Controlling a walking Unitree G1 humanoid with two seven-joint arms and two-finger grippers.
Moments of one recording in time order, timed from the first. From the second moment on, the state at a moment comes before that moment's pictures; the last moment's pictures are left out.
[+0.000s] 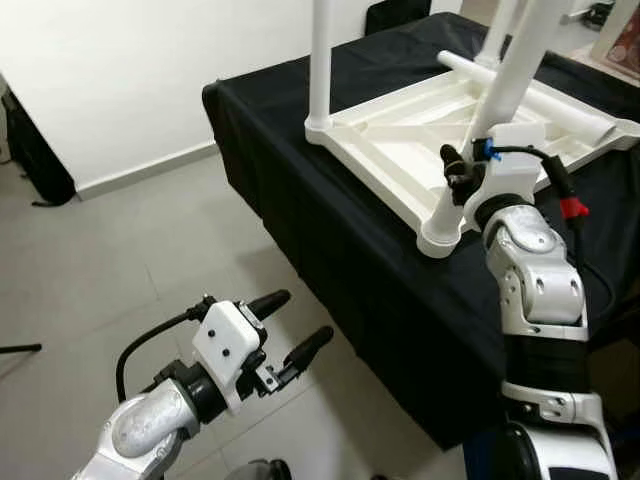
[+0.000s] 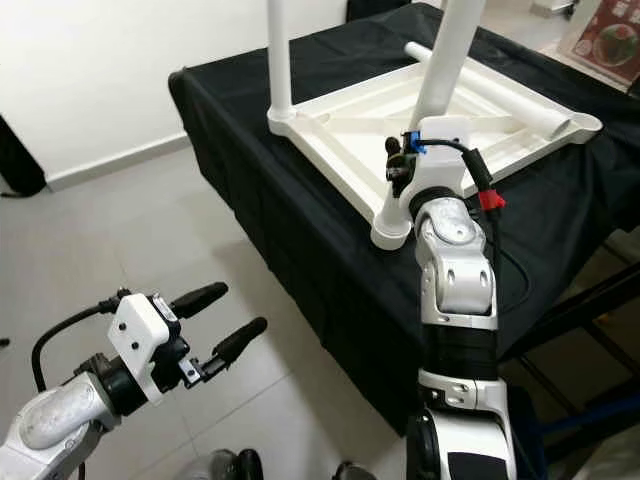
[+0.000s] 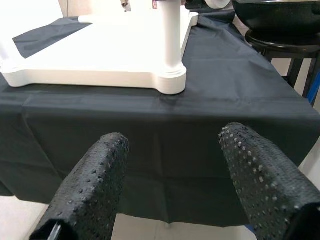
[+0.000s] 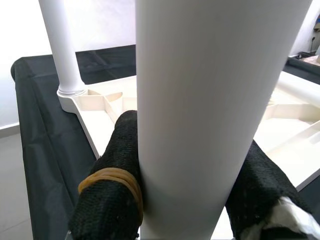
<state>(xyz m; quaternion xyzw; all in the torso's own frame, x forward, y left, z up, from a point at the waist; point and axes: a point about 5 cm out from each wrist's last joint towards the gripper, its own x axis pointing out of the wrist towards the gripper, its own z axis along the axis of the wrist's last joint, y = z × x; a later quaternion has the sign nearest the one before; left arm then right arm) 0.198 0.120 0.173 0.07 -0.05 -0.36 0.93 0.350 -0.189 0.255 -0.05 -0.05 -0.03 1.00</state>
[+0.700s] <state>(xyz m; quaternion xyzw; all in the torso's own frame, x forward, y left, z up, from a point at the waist) 0.199 0.119 0.174 0.07 -0.05 -0.36 0.93 0.351 -0.205 0.267 -0.12 -0.03 0.23 0.97</state>
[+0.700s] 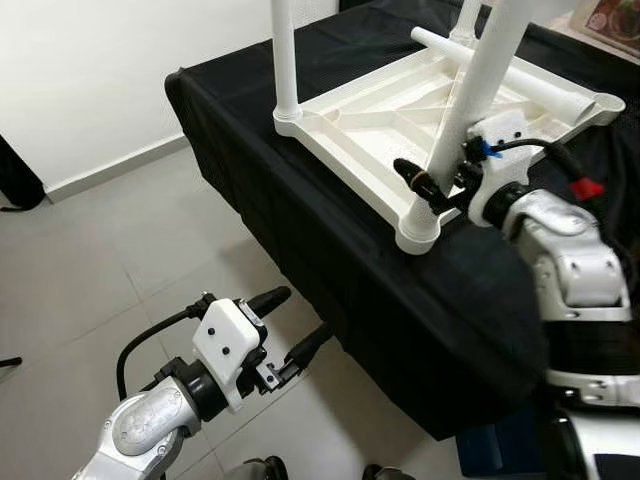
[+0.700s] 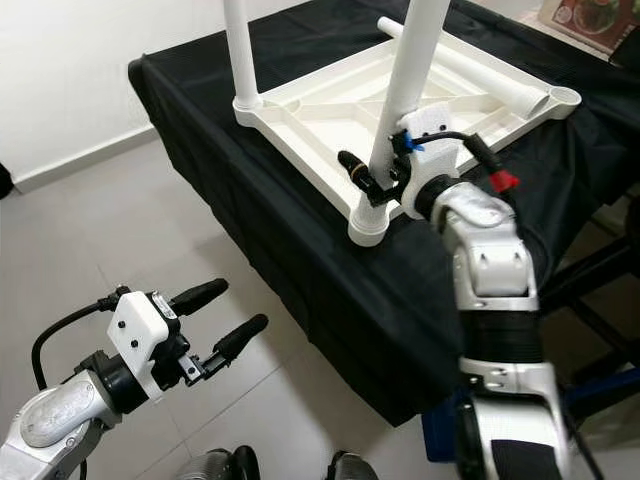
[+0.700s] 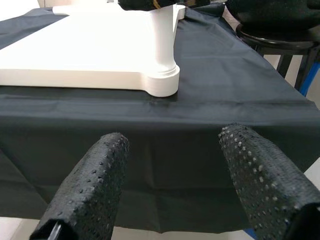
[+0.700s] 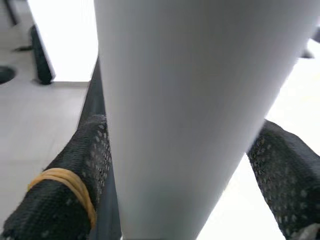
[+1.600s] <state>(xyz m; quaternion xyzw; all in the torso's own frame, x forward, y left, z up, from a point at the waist) 0.199 0.119 0.173 0.07 -0.05 -0.36 0.93 0.365 -0.188 0.275 -0.09 -0.03 0.15 0.98</state>
